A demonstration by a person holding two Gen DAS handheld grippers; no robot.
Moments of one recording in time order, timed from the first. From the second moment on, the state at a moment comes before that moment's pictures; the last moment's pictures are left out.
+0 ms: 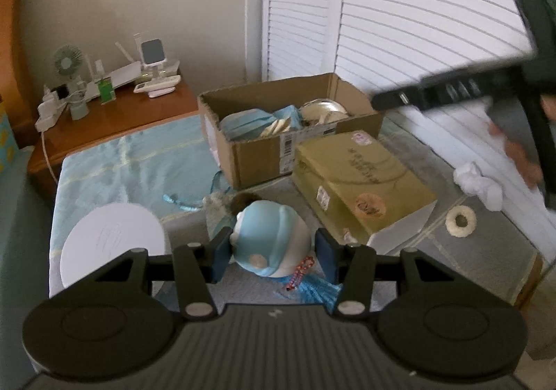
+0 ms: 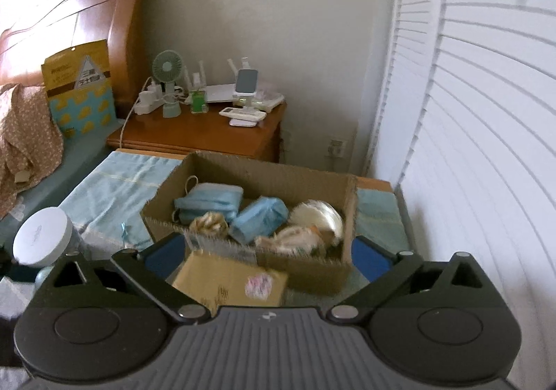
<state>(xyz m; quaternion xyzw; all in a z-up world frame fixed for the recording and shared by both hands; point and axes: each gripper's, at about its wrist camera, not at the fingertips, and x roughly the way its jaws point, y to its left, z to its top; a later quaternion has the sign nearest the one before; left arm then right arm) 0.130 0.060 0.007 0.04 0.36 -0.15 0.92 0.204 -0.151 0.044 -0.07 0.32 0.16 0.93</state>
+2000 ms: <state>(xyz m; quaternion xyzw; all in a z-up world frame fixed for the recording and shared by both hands) 0.184 -0.010 0.061 0.06 0.33 -0.16 0.93 0.060 -0.215 0.013 -0.03 0.33 0.13 0.93</state>
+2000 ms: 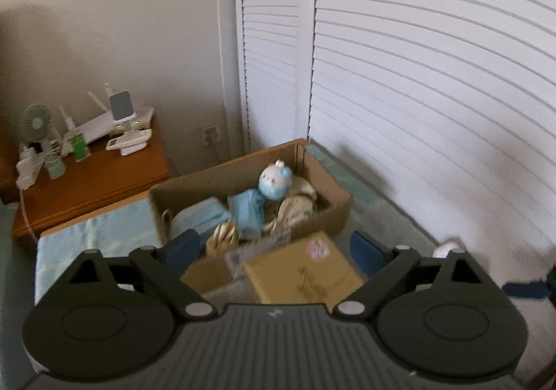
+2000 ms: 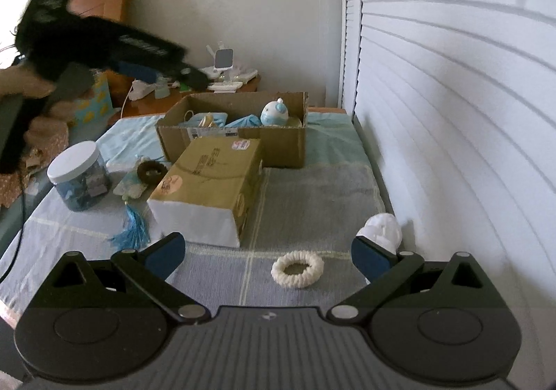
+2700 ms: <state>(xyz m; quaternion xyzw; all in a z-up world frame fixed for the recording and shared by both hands) 0.096 0.024 -0.007 0.09 0.36 -0.15 0.92 0.096 -0.203 -0.055 -0.06 0.41 0.11 0.91</state>
